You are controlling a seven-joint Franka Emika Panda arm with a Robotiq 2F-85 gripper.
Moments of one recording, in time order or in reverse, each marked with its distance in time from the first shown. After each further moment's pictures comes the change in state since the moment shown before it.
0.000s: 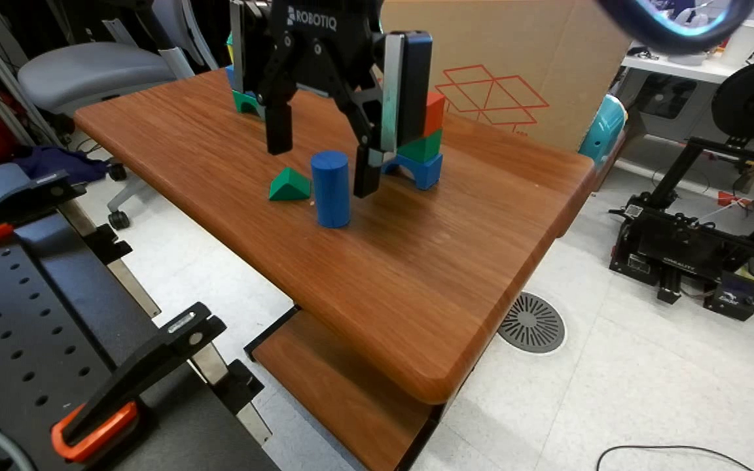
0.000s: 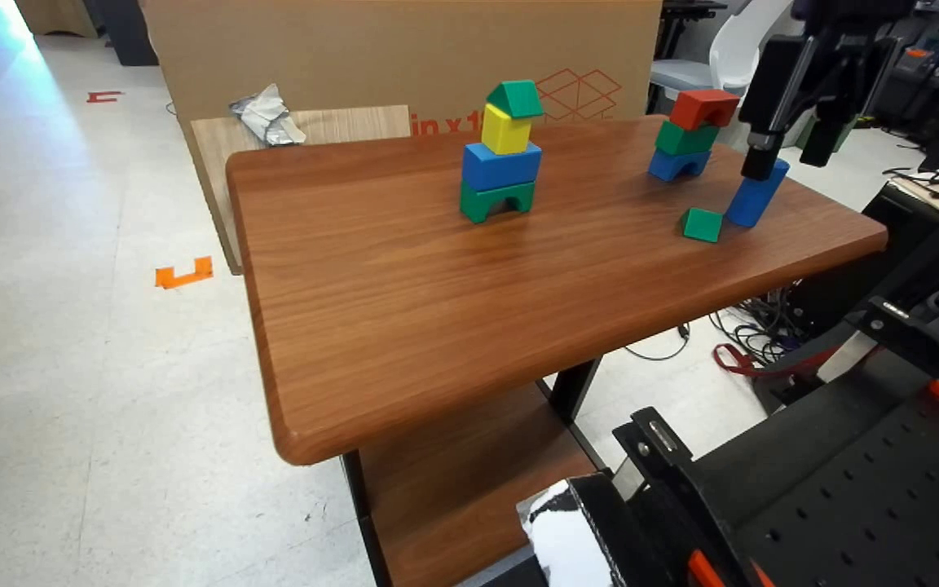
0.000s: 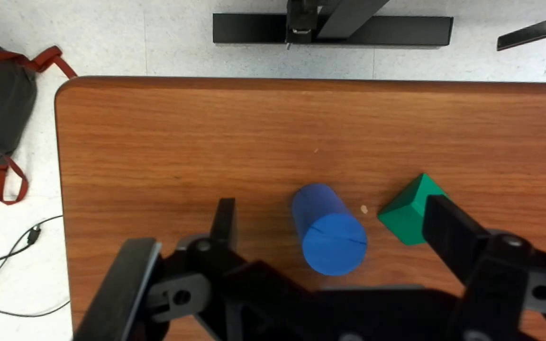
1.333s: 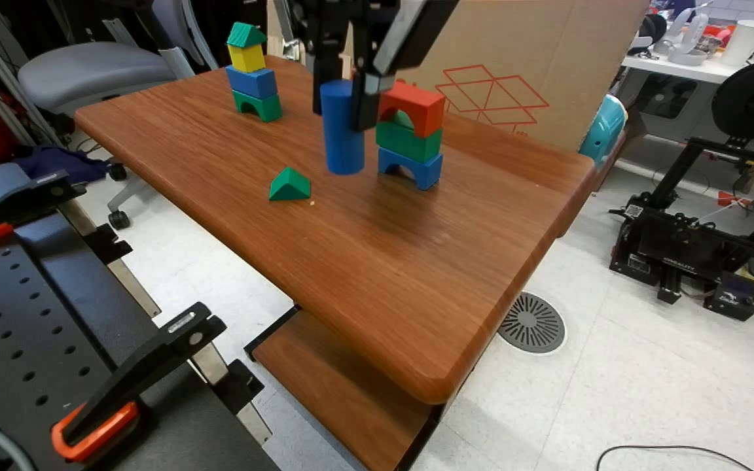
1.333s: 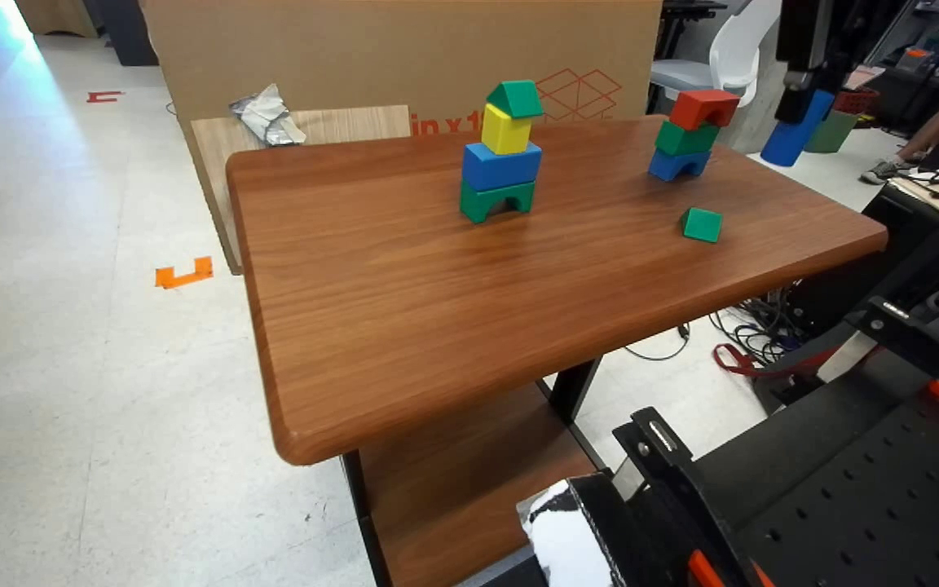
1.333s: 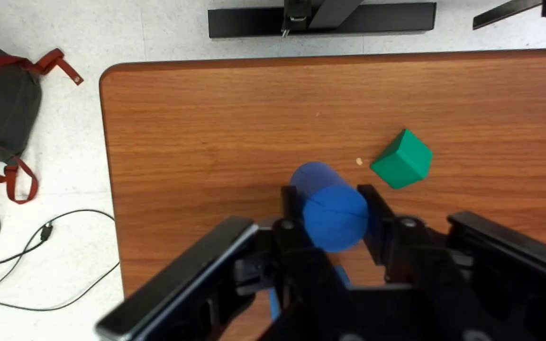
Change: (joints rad) arm -0.041 -0.068 0.016 0.080 0.025 -0.142 0.003
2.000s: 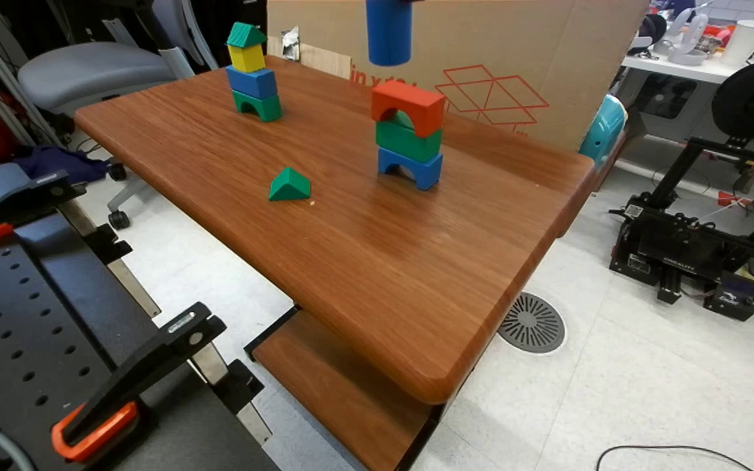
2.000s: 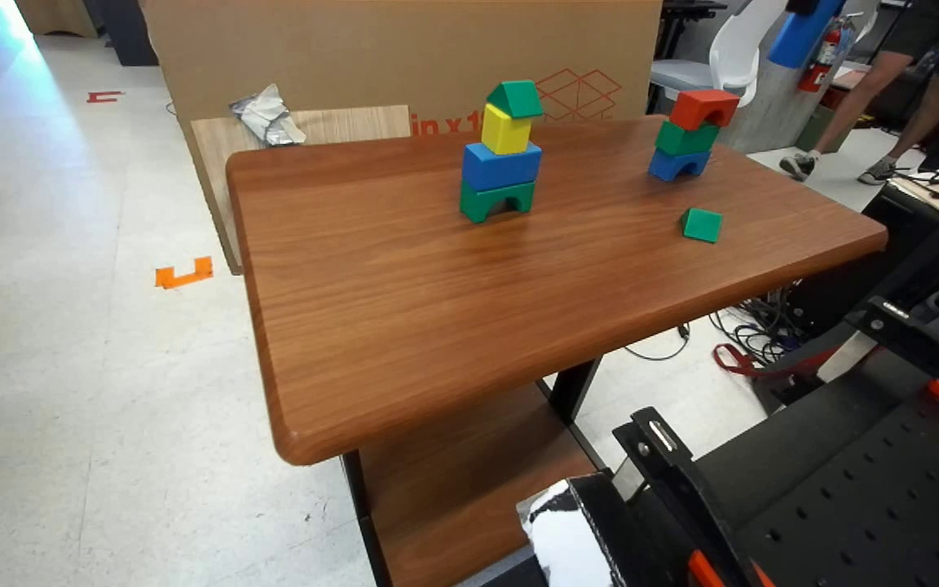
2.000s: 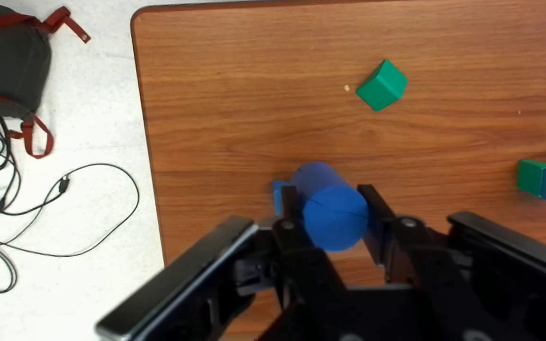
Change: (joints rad) arm -0.002 -0.070 0.000 0.090 0.016 -0.065 0.000
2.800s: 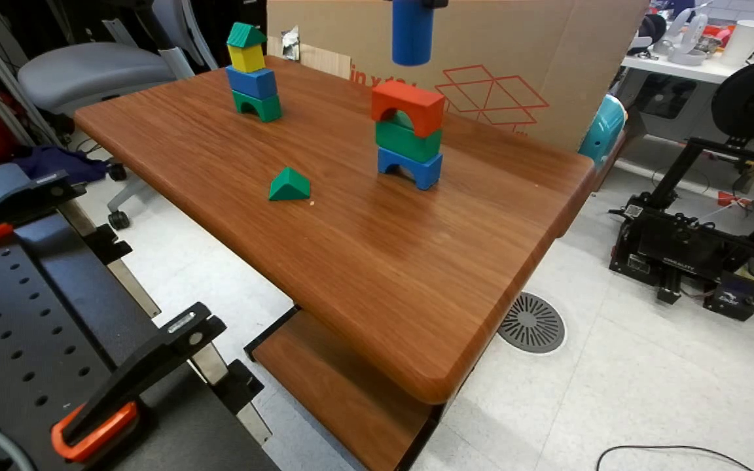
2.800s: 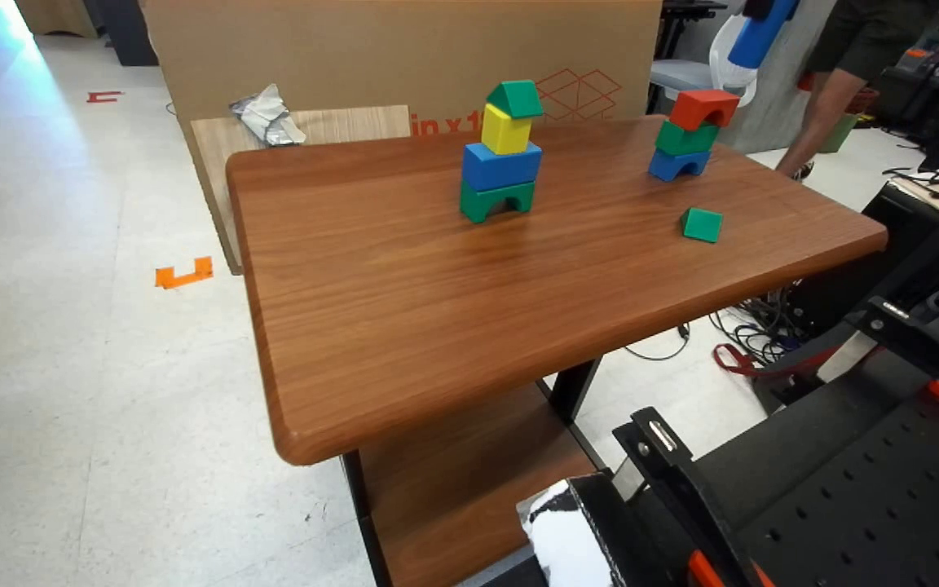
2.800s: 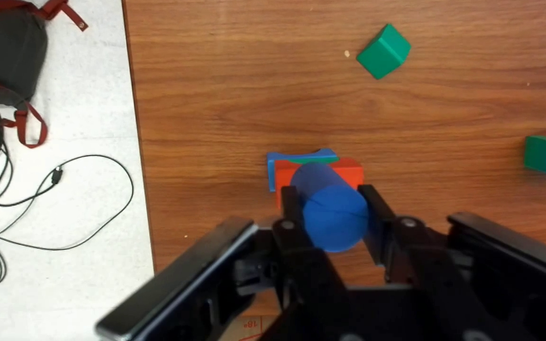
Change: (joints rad) arm 0.001 0.110 0.022 0.132 0.000 -0.035 0.004
